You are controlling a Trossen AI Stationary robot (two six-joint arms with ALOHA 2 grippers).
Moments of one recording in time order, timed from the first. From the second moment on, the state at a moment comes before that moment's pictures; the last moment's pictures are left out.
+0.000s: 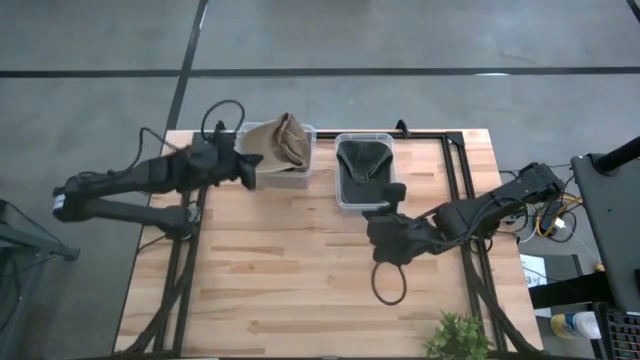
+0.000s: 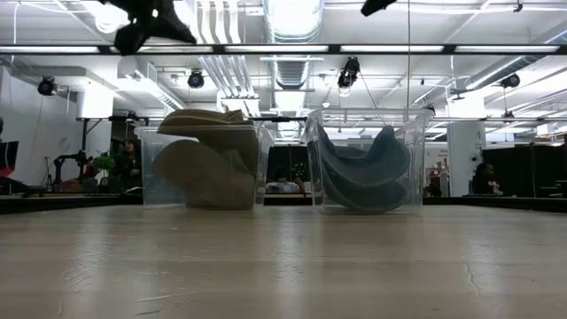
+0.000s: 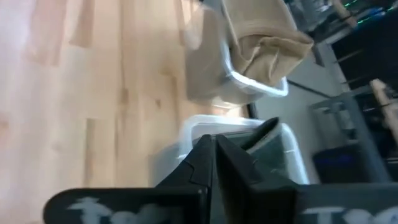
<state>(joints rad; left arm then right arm) 0.18 0.82 0.92 -0.49 -0.42 -0.62 0.42 1.46 1.37 -0.87 0.81 0.06</state>
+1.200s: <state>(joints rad) -0.24 0.66 0.32 0.43 -0.20 -0.08 0.37 0.49 0.29 0.19 0.10 -0.06</state>
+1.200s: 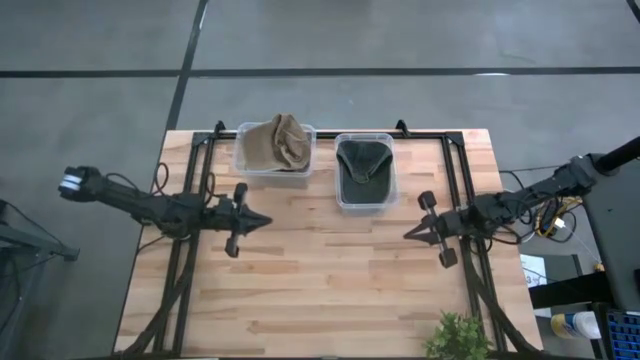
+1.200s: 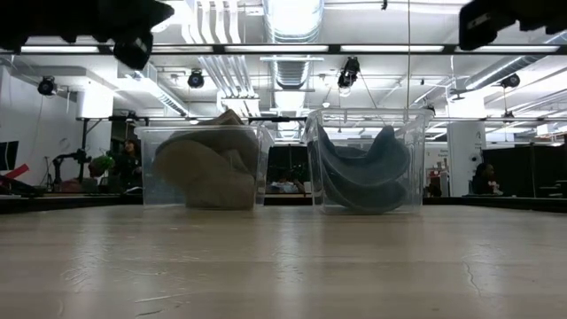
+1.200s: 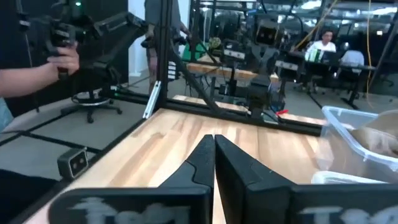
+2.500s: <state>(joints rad) -0.19 0.11 0.03 0.18 -0.17 -0.02 0.34 0.00 0.09 -0.18 0.11 -0.14</state>
